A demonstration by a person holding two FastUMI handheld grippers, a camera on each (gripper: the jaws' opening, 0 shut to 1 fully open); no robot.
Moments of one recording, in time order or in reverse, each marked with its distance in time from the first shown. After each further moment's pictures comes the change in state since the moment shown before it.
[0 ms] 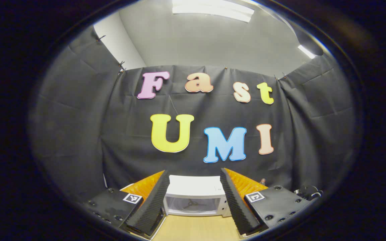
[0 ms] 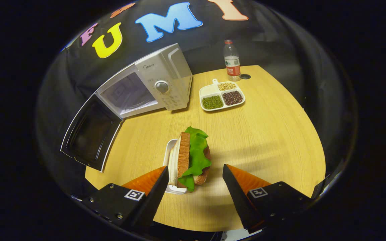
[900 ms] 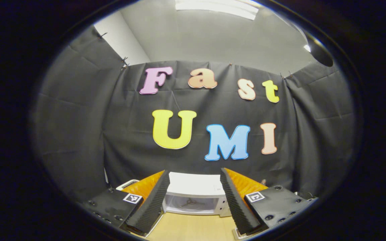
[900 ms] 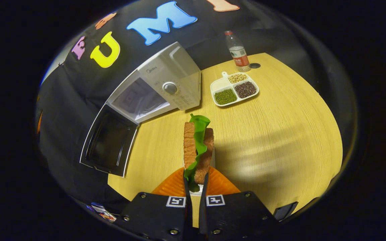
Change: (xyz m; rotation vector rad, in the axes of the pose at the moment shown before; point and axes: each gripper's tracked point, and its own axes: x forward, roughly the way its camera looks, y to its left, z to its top) left arm 0.013 -0.002 0.005 -0.024 0.034 0.021; right arm -0.001 0.034 0.023 0.115 -0.032 0.156
